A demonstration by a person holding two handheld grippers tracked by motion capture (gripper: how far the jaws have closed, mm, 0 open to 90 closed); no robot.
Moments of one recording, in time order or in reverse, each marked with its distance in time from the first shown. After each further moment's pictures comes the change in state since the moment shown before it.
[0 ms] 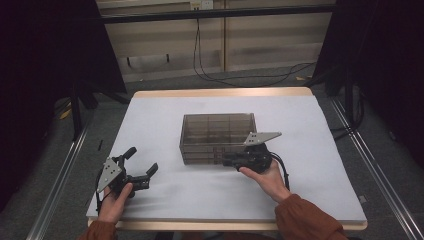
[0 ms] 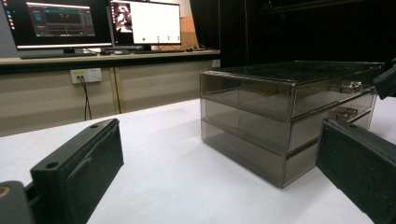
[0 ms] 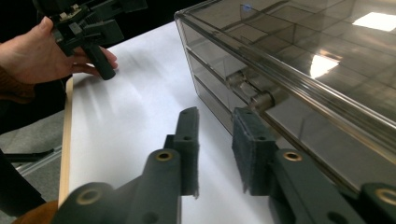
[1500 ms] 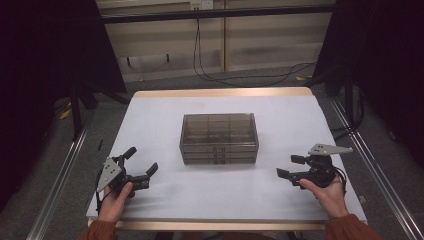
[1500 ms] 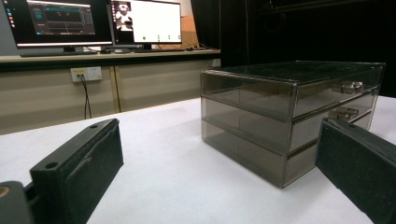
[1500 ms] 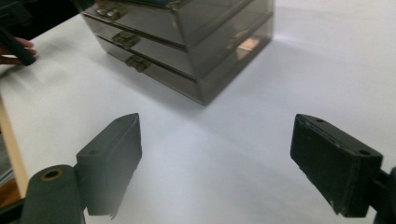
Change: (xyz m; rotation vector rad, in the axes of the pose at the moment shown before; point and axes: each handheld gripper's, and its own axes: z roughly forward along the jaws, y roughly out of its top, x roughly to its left) left arm 0.000 0.000 0.000 0.003 0.001 -0.012; right arm -0.031 -0.068 -0.134 0.000 -0.300 0.184
